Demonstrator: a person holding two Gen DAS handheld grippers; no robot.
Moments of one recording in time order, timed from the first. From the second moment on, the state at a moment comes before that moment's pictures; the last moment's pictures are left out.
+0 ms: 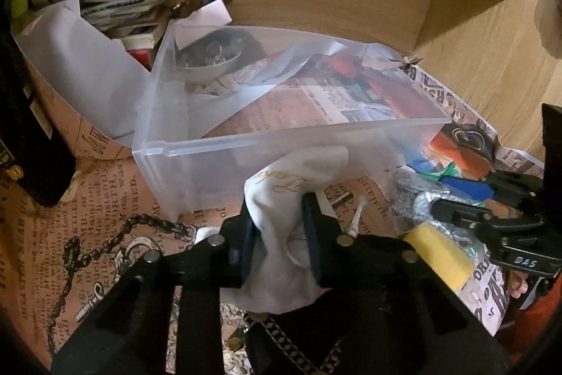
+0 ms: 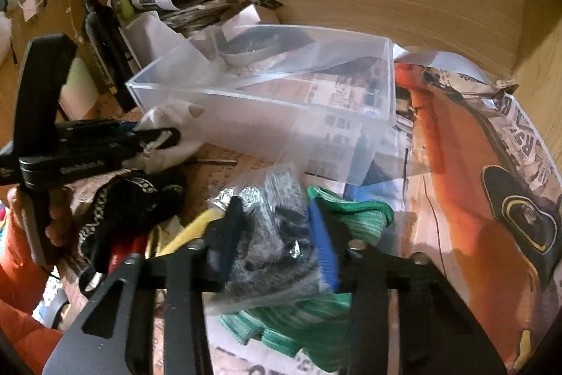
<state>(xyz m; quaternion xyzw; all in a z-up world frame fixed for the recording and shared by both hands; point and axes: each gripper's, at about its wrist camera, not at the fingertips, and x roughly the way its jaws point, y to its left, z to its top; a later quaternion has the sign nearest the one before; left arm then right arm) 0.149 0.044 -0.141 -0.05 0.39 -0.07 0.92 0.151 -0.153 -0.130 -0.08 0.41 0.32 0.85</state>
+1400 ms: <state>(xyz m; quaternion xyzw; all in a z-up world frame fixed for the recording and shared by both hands) 0.167 0.048 -0.027 -0.04 0.25 -0.03 0.97 0.186 -0.138 -0.033 -0.04 0.21 0.29 0.93</state>
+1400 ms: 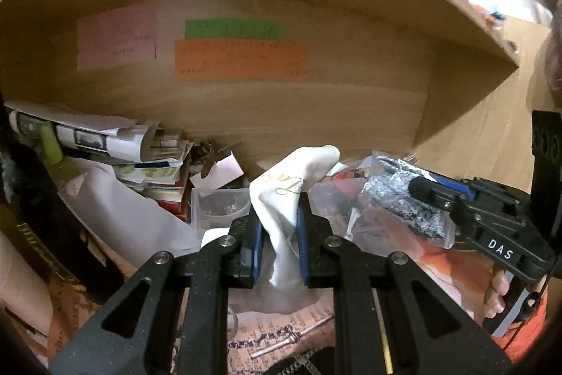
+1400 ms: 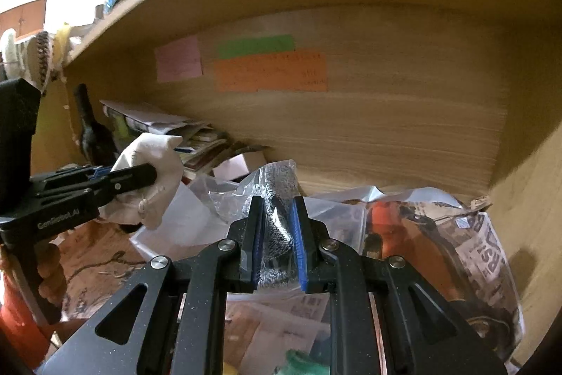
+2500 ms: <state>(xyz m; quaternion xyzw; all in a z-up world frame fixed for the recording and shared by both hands) 0.247 0.036 -0.115 -0.01 0.40 -0.01 0.92 0.249 -0.103 -0.103 -0.10 0.35 0.27 0.89</state>
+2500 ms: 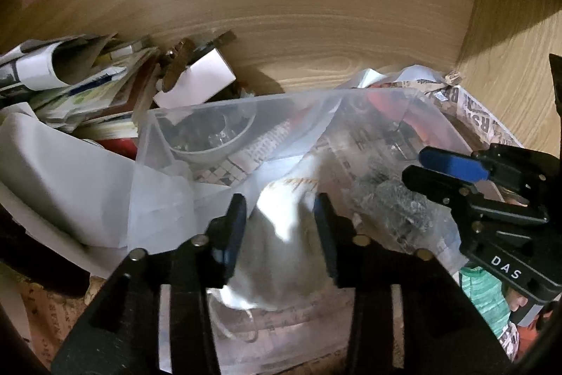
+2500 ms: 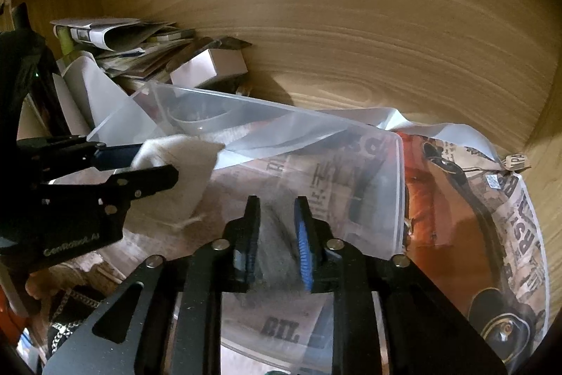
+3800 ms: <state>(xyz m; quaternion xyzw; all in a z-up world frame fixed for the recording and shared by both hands) 0.078 0.035 -0.090 -0.05 0.35 -0.05 0.94 0.102 -0.136 -0.072 -0.08 0.25 0.29 0.92</state>
